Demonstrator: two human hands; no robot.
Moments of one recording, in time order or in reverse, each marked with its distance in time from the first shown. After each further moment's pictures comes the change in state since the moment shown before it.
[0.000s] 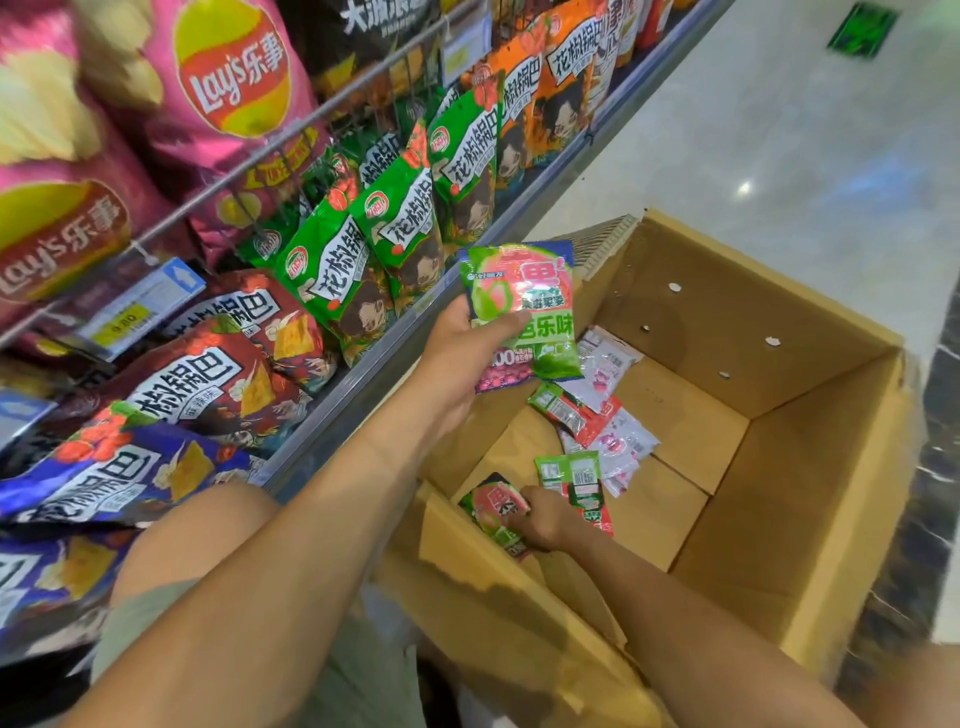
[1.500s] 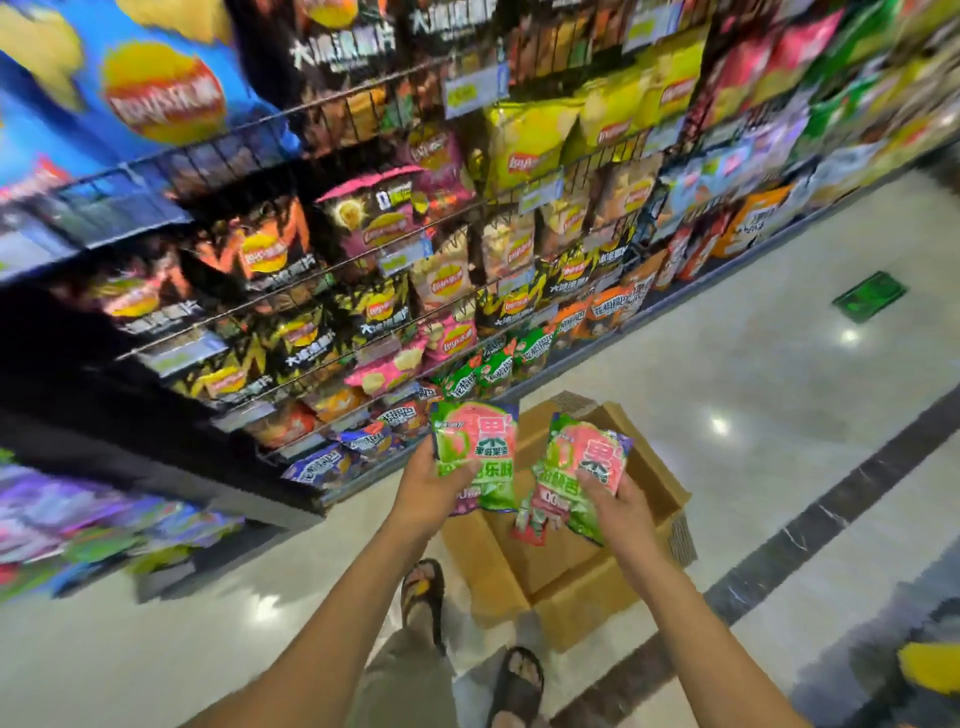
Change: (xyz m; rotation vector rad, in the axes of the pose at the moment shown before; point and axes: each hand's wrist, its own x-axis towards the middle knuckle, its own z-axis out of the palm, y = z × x) left_hand -0.451 0.376 0.150 0.097 0.479 -0.018; right_hand -0.591 -0.256 -0.396 0.791 0.241 -0.157
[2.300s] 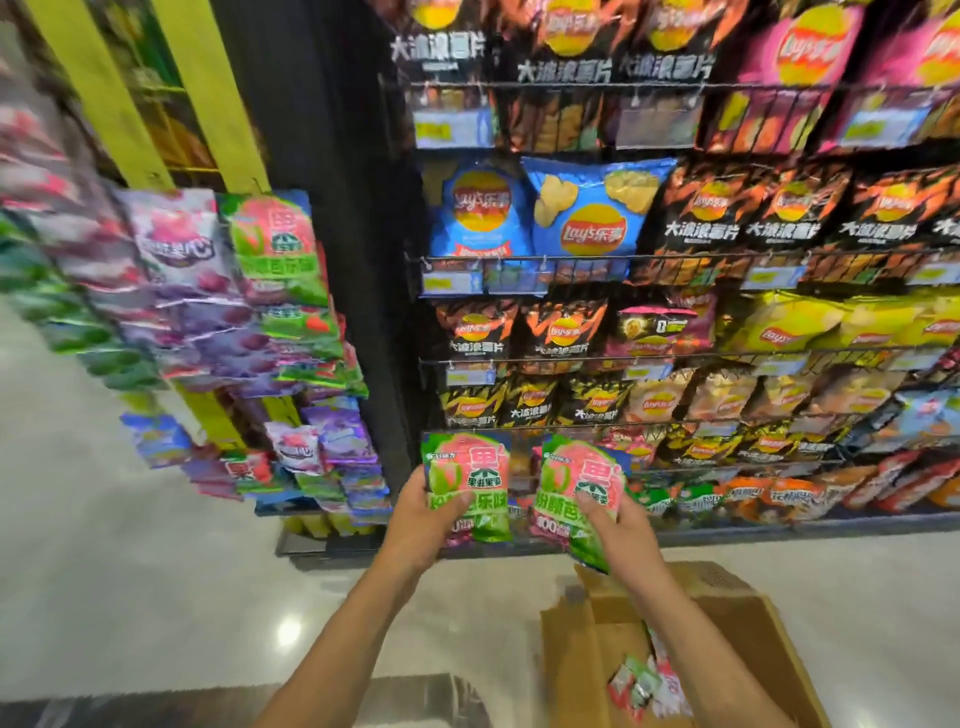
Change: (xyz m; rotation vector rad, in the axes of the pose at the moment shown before) left_hand -0.147 -0.001 -0.242 -0.270 0.460 0.147; right_hand -0.124 -0.101 0.225 -0.280 -0.480 -0.349
